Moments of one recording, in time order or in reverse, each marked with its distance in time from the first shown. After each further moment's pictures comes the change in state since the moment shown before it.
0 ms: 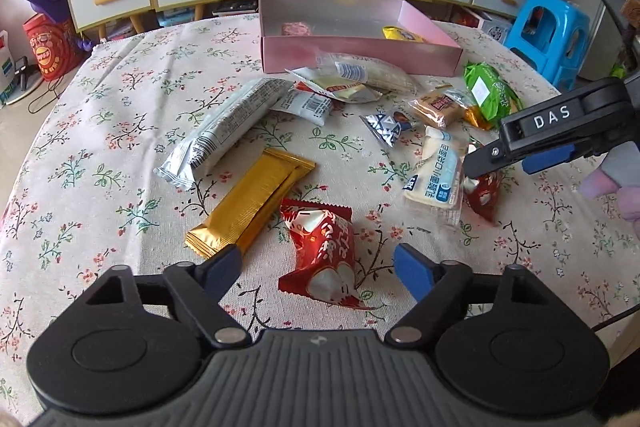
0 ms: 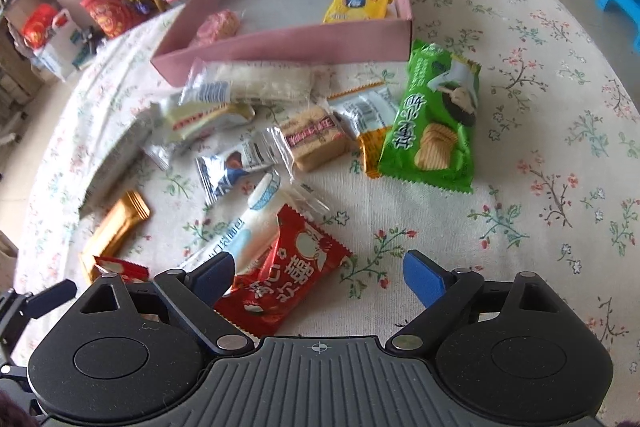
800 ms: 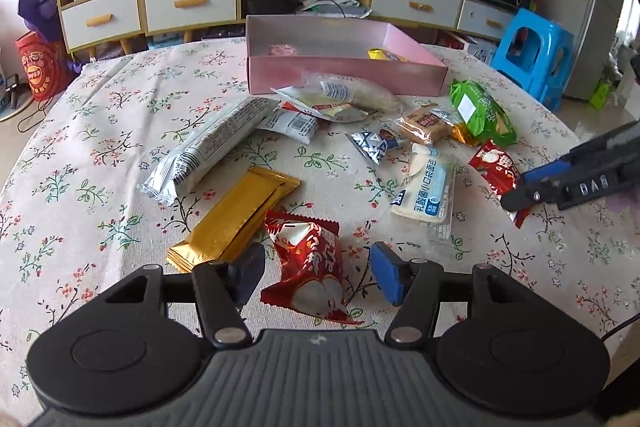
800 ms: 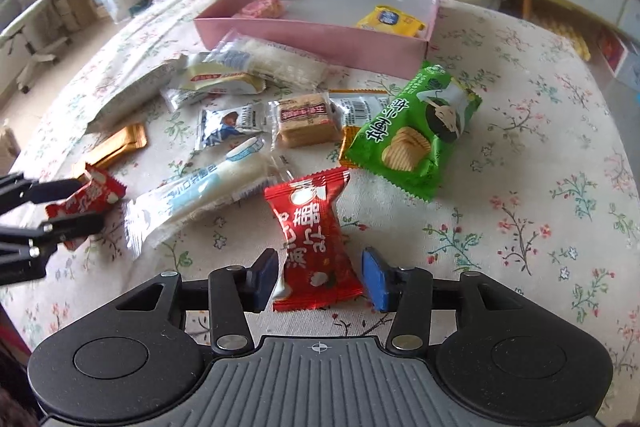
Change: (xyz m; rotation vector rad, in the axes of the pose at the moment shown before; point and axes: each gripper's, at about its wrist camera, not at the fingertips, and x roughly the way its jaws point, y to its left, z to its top) left arm 0.000 -0.002 -0.009 0.002 -0.097 -0.039; right arm -0.016 -0.038 -0.027 -0.315 -0.090 0.075
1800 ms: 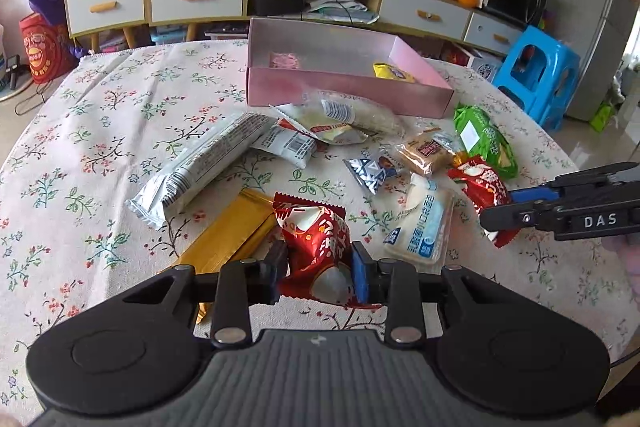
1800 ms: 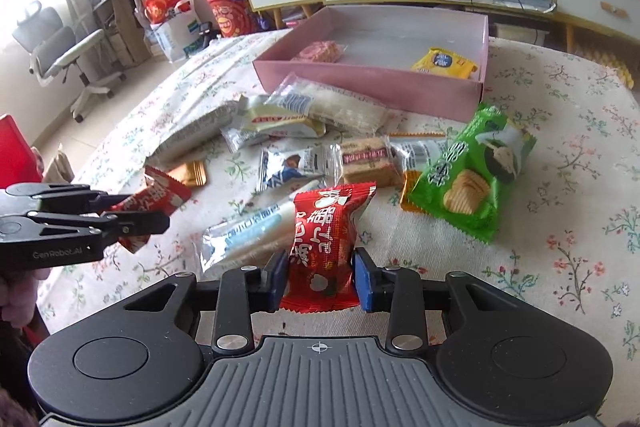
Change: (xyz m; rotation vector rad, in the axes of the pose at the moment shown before) left arm 0.008 0.002 0.021 -0.077 0.007 -0.030; right arm -0.007 0.004 0.009 0.025 -0.134 0.161
